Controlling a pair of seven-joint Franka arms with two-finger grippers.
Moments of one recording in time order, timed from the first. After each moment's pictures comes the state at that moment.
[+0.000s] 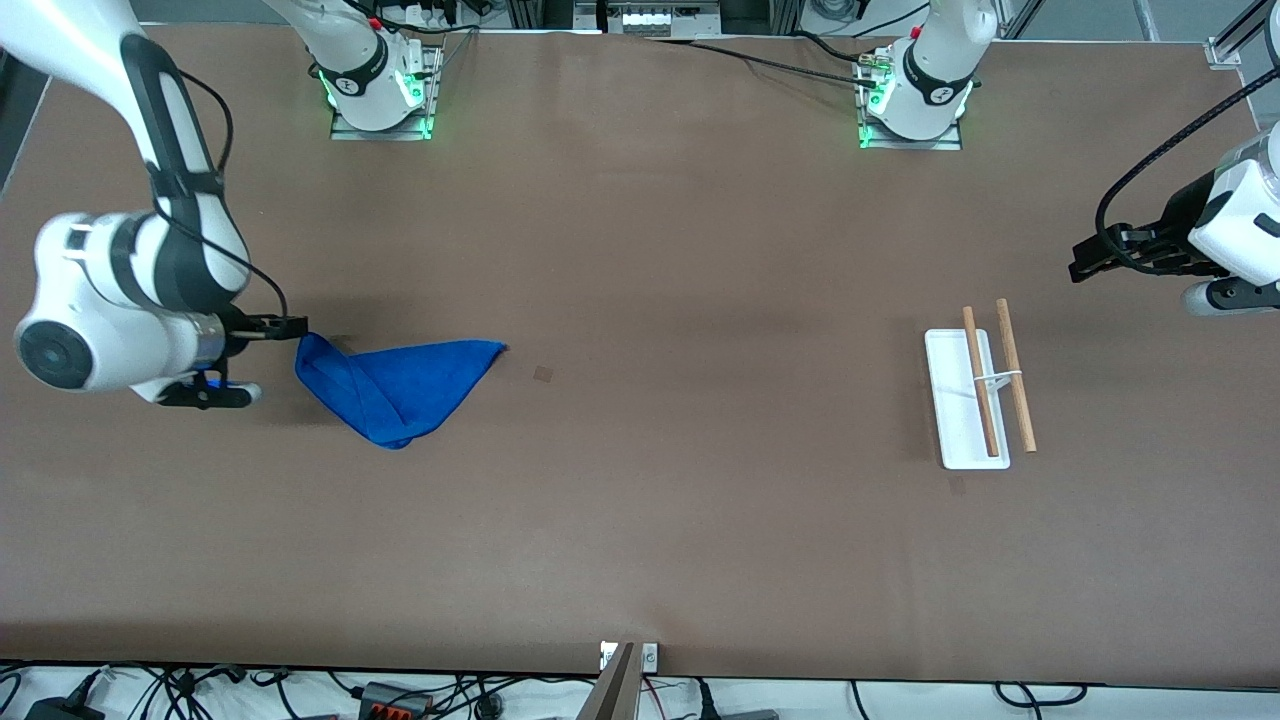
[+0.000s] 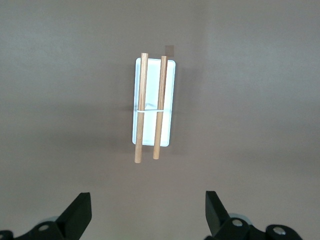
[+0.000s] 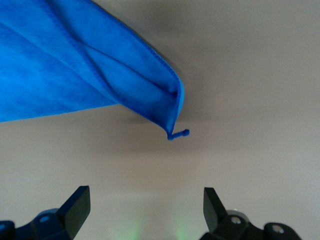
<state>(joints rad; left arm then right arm) 0.05 0.05 -0.05 -1.62 -0.01 1.58 -0.11 -0.03 0.47 0.01 -1.72 -0.02 1.71 0.02</state>
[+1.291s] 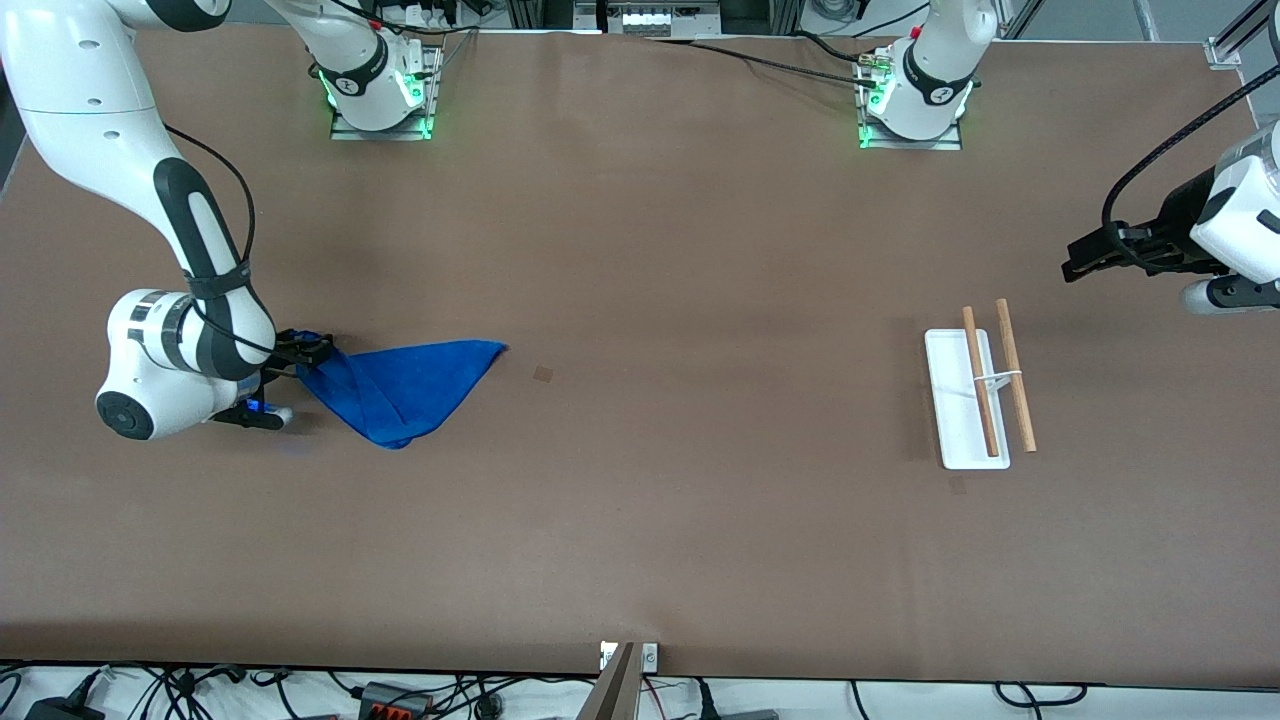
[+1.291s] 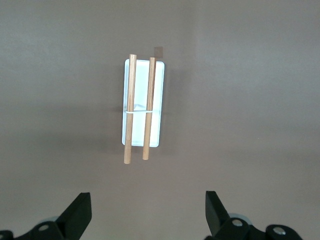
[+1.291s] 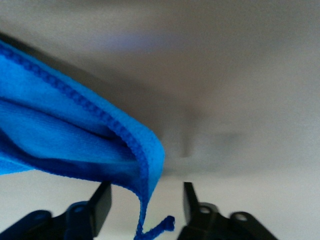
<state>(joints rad) 0.05 0.05 -0.05 -1.61 -0.05 1.58 -0.11 -0.10 0.72 0.00 -1.66 0.04 1.75 0.02</state>
